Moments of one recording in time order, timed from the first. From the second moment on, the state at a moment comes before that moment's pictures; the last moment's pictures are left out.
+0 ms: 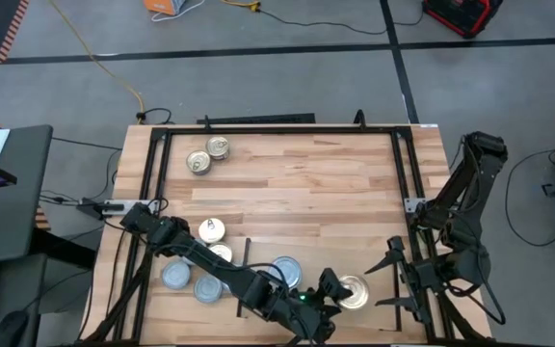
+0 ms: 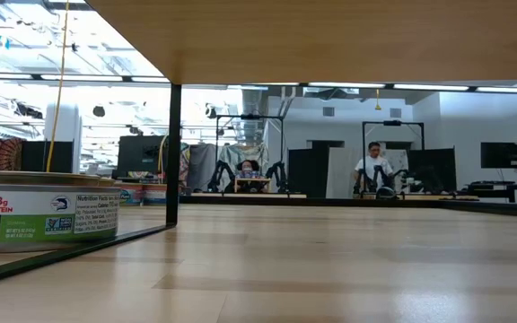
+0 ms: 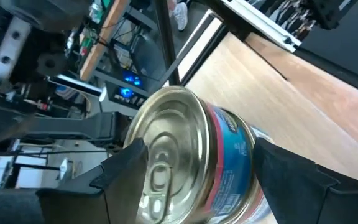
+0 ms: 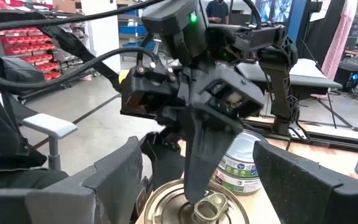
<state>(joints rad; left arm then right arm) -0.54 2.35 2.36 -0.45 -0.57 0.69 1.14 1.05 0.74 0.26 0.89 0.02</state>
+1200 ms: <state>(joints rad) -0.39 1.34 1.26 -0.23 -0.60 0.12 0.71 0.79 0.74 0.01 0.78 0.13</state>
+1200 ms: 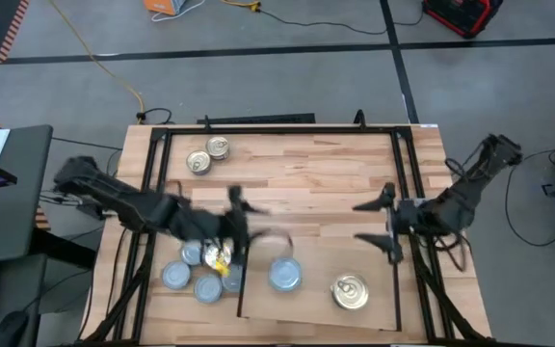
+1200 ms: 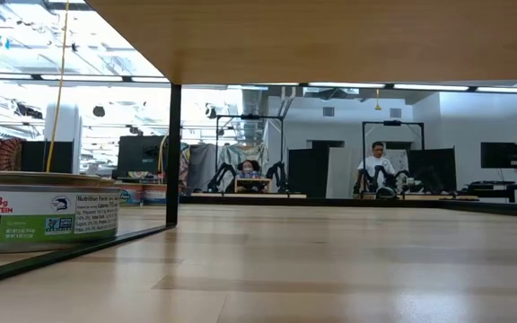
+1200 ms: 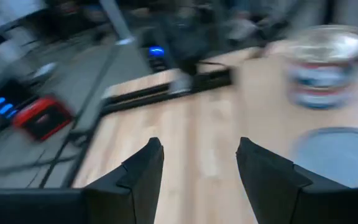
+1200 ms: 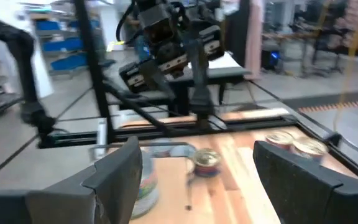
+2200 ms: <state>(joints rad) 0.58 1.14 0.67 -0.28 -0.40 -0.02 -0.19 1.24 0.74 0.11 -0.11 0.17</state>
